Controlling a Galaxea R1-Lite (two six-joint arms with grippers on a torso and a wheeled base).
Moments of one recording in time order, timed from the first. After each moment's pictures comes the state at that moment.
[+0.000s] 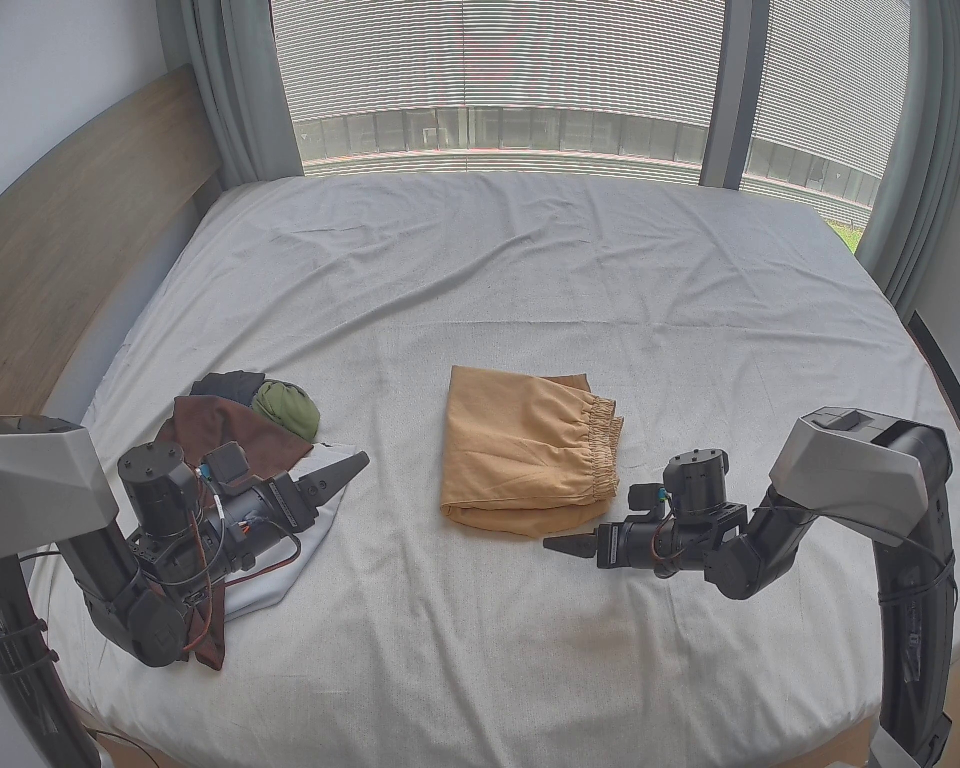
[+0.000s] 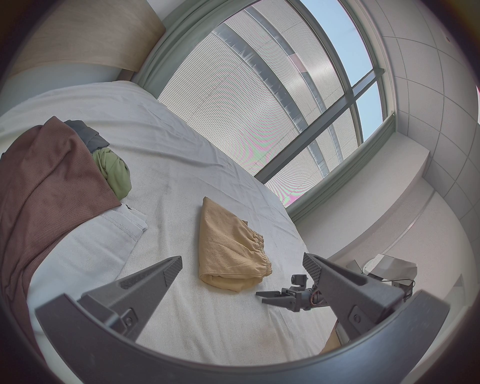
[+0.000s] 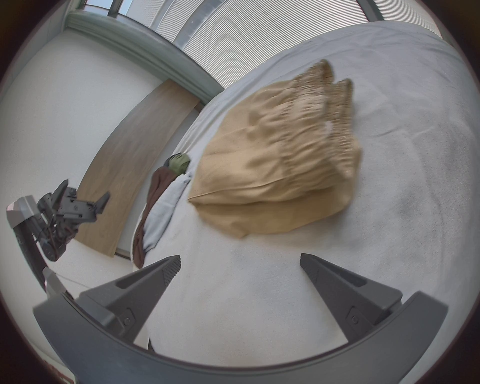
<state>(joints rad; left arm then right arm) -0.23 2.06 -0.40 -1.55 -0.39 -0.61 0.36 2.44 -0.97 -0.89 0.49 0.36</state>
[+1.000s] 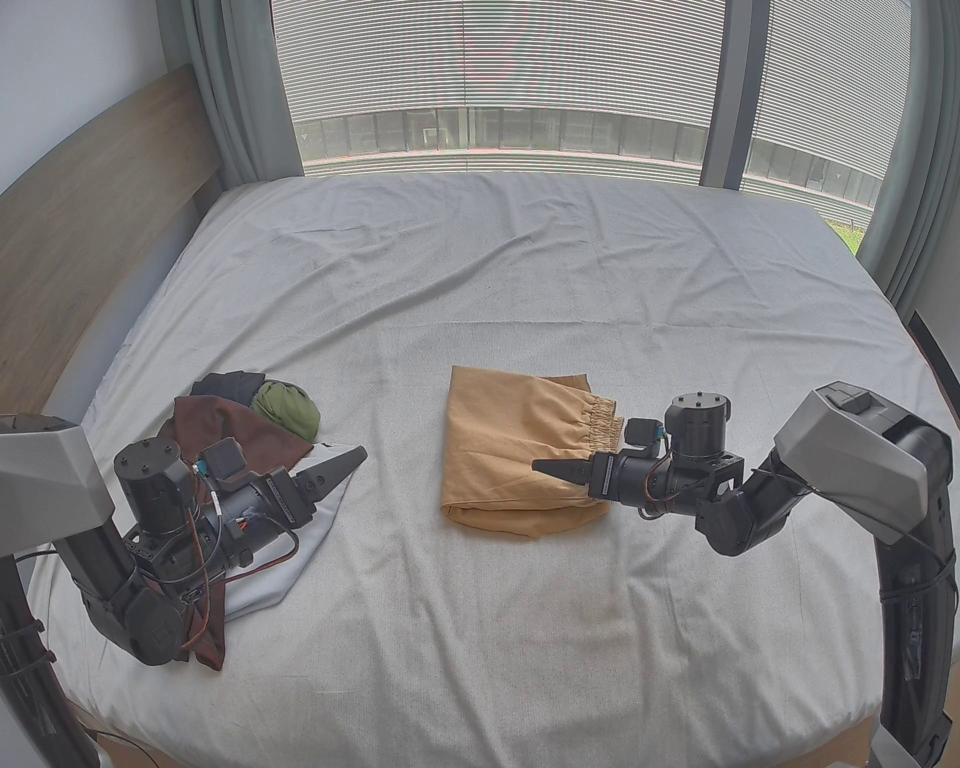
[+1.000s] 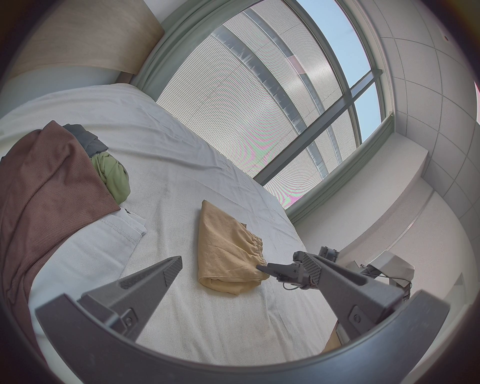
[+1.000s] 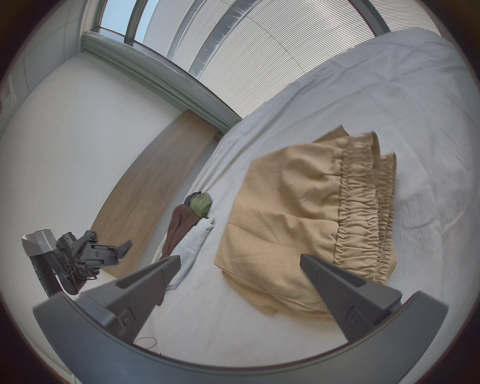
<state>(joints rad) -0.23 2.05 -0.40 -1.55 -0.39 -0.61 0.34 2.44 -1.19 -0.90 0.55 0.48</state>
